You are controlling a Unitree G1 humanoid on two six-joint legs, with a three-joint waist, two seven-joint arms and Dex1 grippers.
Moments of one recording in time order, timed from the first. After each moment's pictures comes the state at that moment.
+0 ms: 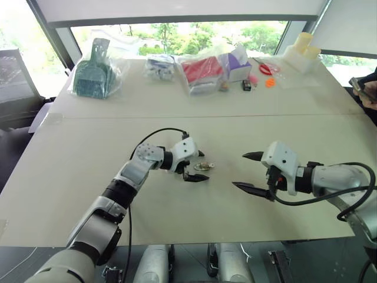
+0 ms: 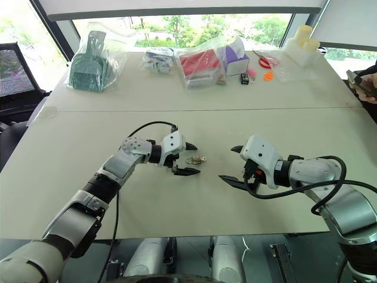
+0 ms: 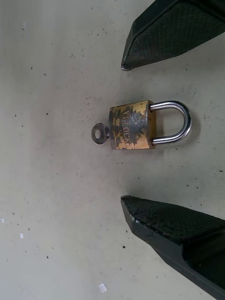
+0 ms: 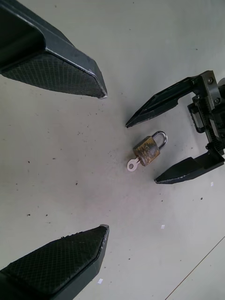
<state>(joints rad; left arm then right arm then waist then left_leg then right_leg) -0.70 0.30 -0.40 0.46 -0.07 0.10 -1.06 -0.13 -0.92 -0.06 -0.57 0.45 0.67 0.83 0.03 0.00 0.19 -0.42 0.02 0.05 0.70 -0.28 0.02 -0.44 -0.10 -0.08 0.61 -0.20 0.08</state>
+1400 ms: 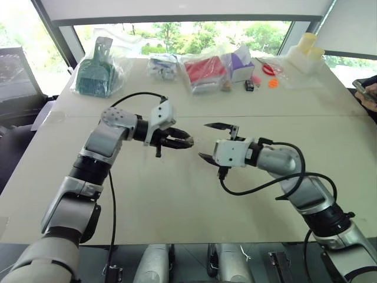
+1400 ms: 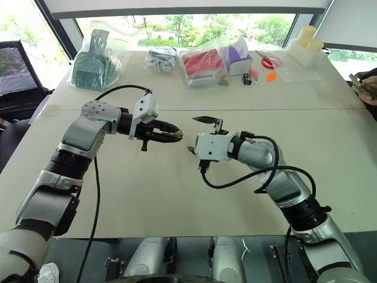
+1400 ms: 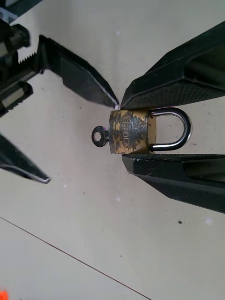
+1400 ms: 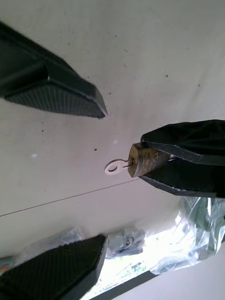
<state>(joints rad) -0.86 0.51 -0.25 0.30 -0.21 0.33 -1.32 -0.48 -0.62 0.31 -0.21 -0.20 0.02 0.69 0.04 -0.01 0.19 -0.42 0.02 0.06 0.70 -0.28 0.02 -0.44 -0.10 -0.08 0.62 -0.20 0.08</state>
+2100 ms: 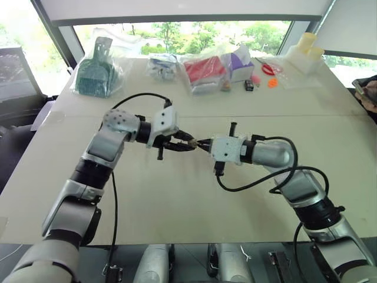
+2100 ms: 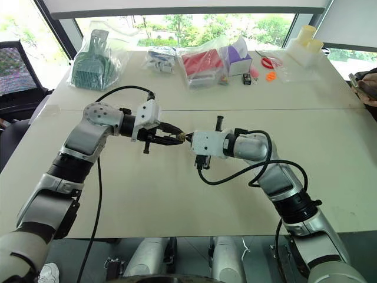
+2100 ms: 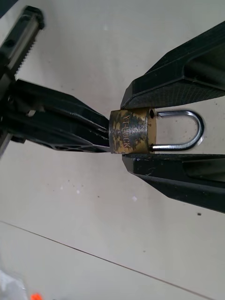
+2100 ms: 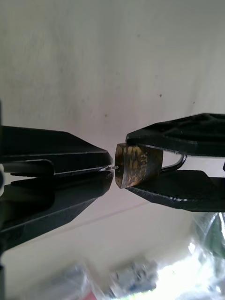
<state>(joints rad) -0.83 0.51 -0.27 0.27 -0.13 0.06 -1.32 -0.55 -0.57 0.28 -0.23 -0.06 0.29 0.93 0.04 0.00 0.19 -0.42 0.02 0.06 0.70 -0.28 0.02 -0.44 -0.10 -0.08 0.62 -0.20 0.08</state>
